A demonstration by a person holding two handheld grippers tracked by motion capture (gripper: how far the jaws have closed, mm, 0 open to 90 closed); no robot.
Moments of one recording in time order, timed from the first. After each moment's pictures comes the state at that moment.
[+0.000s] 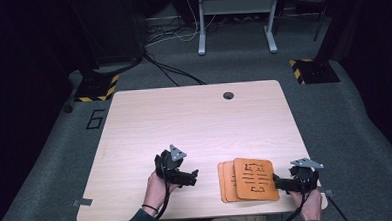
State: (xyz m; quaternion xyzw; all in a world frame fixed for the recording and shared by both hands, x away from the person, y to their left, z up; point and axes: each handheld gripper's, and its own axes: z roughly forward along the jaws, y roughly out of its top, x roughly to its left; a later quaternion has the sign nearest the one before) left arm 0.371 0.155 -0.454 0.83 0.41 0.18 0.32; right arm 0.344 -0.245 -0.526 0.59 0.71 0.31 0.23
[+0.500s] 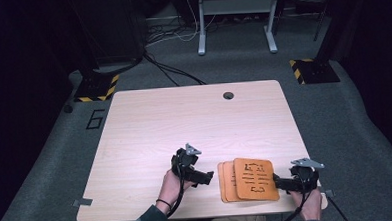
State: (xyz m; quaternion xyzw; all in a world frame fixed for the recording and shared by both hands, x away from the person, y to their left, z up) left arm 0.386 0.120 -0.464 0.84 0.41 0.09 0.34; right arm 0.346 -0.247 -0.527 0.59 0.71 0.32 0.22
